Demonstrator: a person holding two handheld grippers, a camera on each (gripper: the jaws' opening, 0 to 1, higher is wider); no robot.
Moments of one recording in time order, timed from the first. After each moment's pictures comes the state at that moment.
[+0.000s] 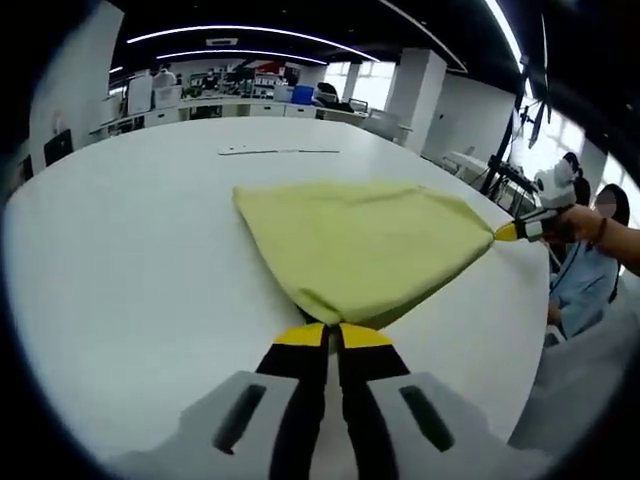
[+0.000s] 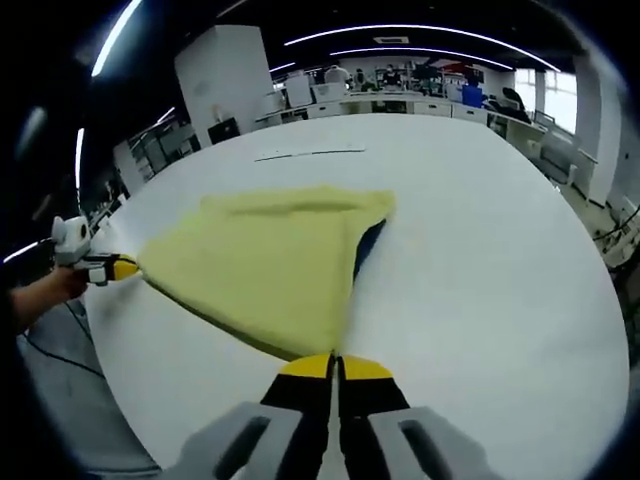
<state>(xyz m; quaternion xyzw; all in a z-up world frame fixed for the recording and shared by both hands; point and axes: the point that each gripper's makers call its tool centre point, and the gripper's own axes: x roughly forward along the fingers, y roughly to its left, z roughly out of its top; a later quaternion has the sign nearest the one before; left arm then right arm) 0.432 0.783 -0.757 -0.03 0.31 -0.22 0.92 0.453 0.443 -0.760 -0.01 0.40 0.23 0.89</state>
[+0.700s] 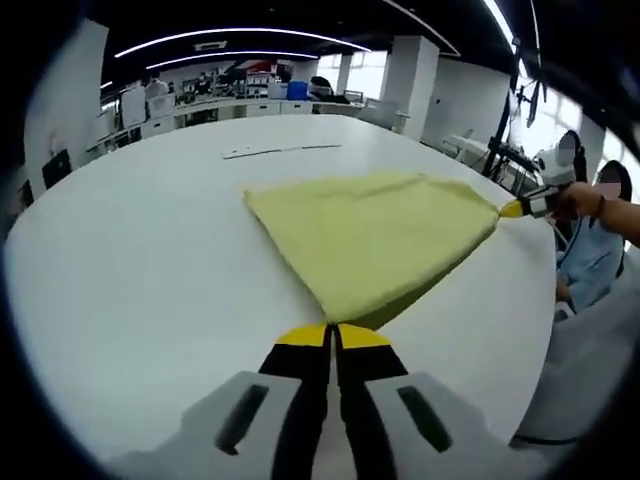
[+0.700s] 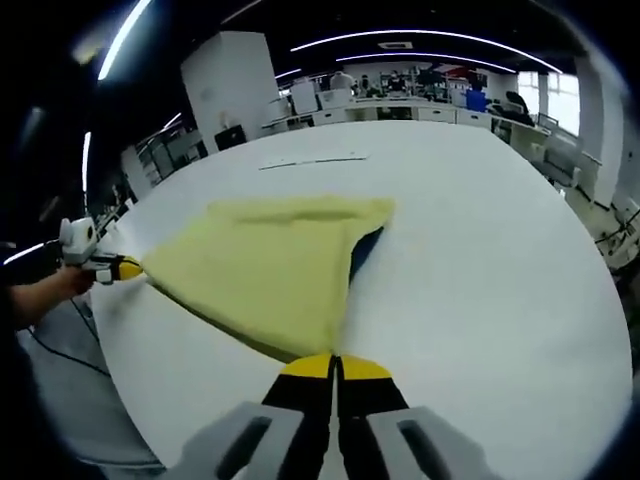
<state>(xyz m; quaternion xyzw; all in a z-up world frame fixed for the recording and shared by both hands) 0.426 0.799 -0.756 0.02 0.32 -0.23 0.92 0.452 0.436 -0.751 0.01 0.38 0.26 0.89</state>
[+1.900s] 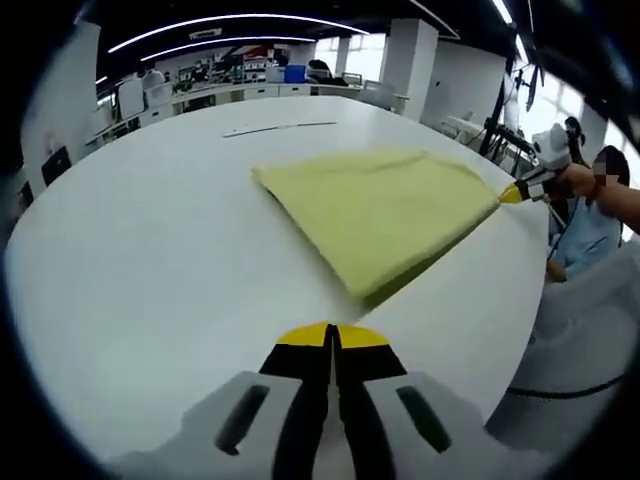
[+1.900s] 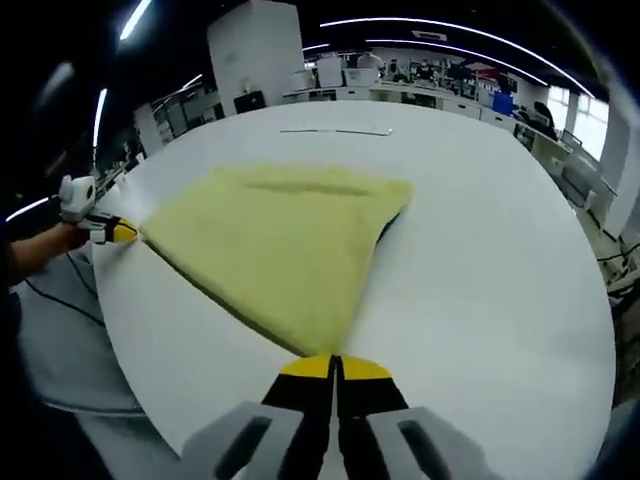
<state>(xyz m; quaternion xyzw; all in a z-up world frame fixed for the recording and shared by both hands) 0.384 0.814 -0.763 0.03 0.35 -0.22 0.91 0.425 0.428 -0.770 -0.08 0.42 0.28 0.86</state>
